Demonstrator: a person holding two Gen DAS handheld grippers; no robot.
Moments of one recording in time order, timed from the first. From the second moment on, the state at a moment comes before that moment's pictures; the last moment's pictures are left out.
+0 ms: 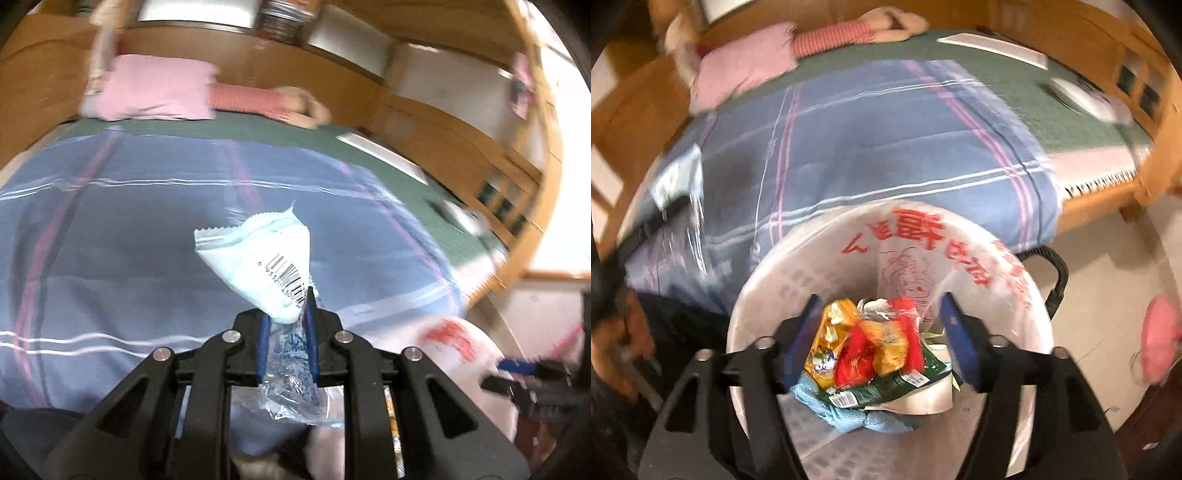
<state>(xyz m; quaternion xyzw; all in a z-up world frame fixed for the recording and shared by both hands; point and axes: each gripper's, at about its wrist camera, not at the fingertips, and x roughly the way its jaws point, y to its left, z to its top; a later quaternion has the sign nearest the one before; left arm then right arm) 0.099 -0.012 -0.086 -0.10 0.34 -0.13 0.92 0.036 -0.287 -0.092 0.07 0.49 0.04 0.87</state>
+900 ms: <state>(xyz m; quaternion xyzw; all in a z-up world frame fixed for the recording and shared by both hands) 0.023 -0.107 -0.055 0.04 0.37 -0.08 0.92 -0.022 -0.318 -0.032 0.07 0.40 -0.04 0.91</state>
